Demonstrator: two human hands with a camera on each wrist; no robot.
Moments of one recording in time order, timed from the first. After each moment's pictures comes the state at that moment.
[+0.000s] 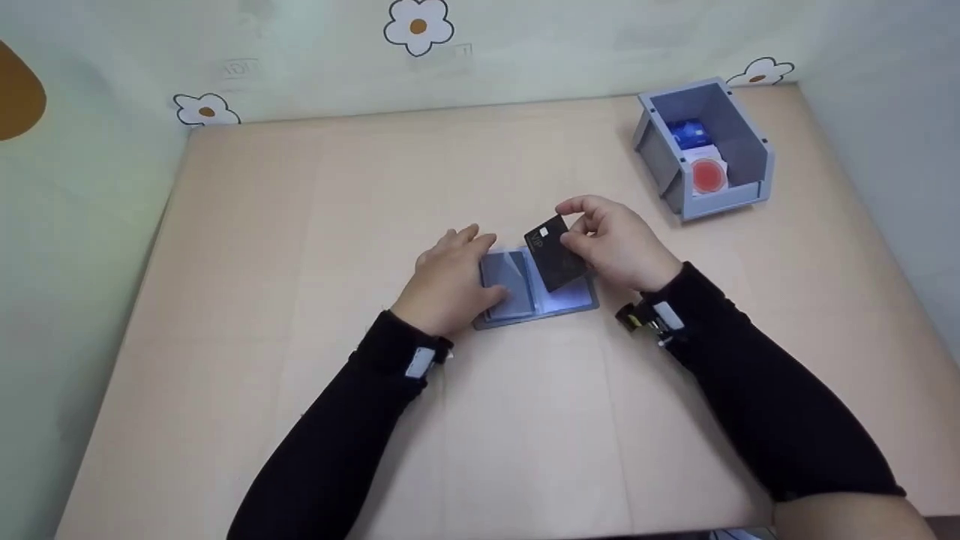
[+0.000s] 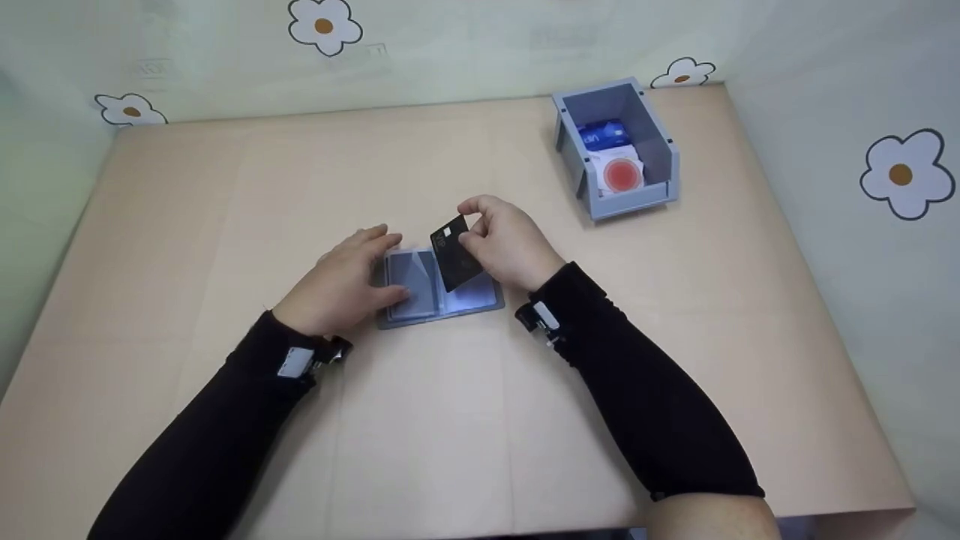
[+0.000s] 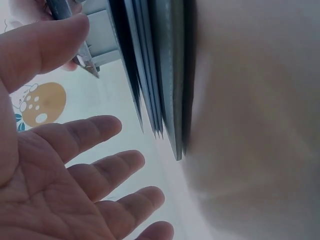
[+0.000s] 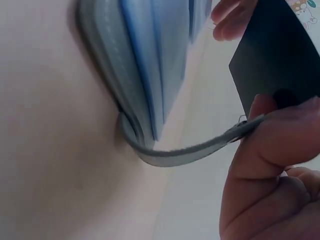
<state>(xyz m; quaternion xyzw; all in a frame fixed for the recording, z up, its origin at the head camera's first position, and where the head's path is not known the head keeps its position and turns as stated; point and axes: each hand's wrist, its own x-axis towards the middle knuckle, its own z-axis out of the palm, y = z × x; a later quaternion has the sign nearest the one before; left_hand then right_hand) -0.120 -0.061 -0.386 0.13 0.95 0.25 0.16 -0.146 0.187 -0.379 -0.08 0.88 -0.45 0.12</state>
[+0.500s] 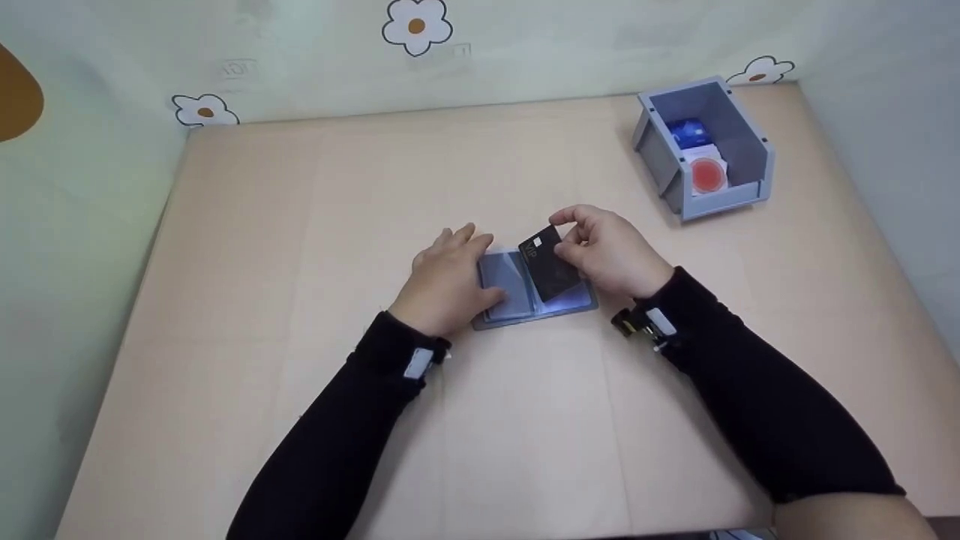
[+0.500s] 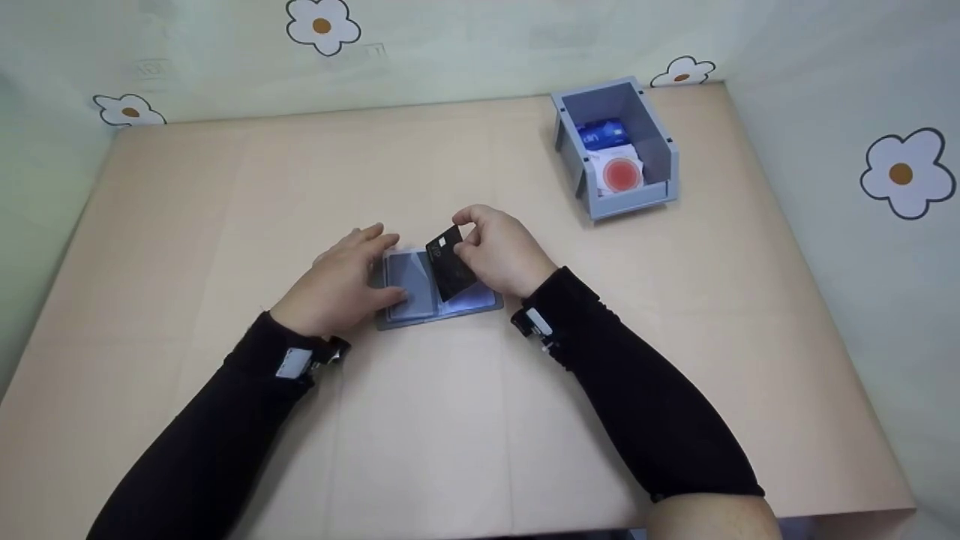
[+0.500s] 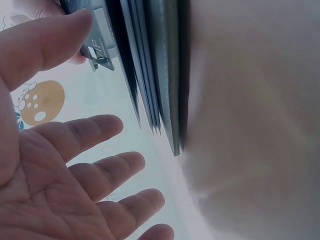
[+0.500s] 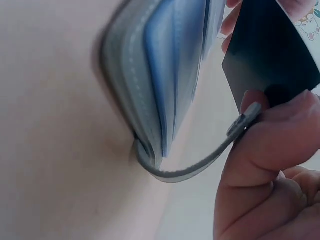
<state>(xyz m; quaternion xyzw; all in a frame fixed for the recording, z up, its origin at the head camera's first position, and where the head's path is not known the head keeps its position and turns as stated) -0.120 -0.061 -0.385 0.13 0.95 0.23 0.16 -0.143 0.181 -0.386 -0.09 0.89 -0.43 0.14</state>
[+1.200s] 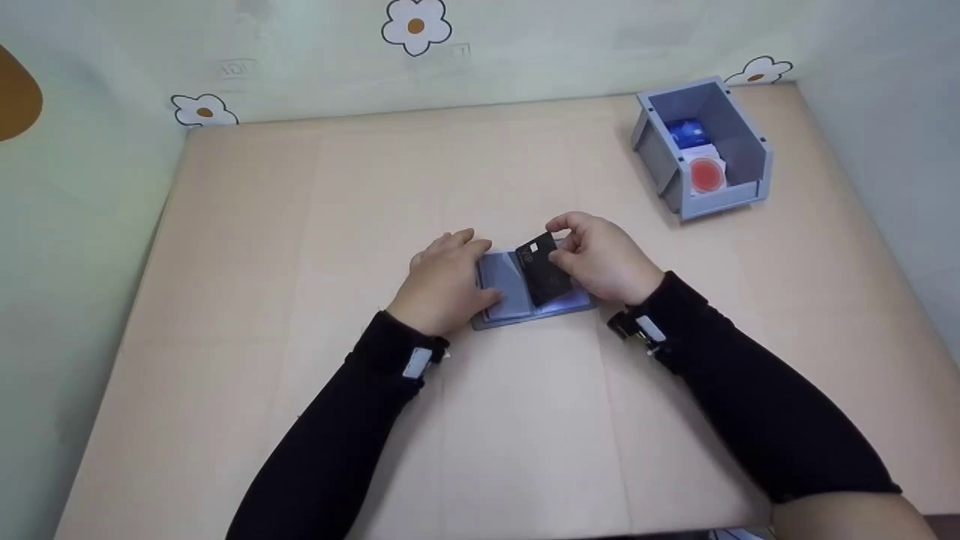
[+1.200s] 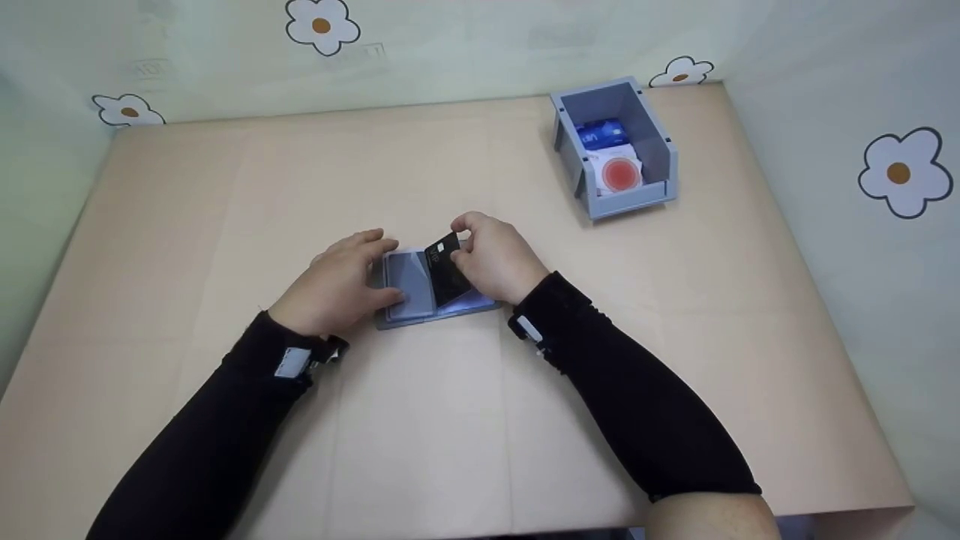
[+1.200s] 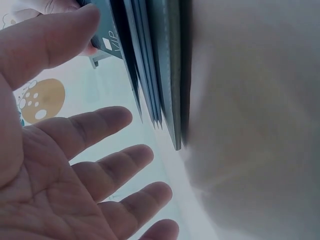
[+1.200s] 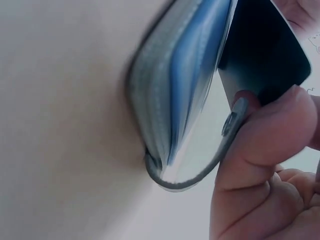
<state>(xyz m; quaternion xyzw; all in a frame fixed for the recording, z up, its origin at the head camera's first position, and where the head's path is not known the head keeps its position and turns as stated) -0.119 -0.063 -0.385 0.13 0.95 0.23 0.16 -0.138 0.172 -0.387 -0.09 0.91 -0.39 0.15</state>
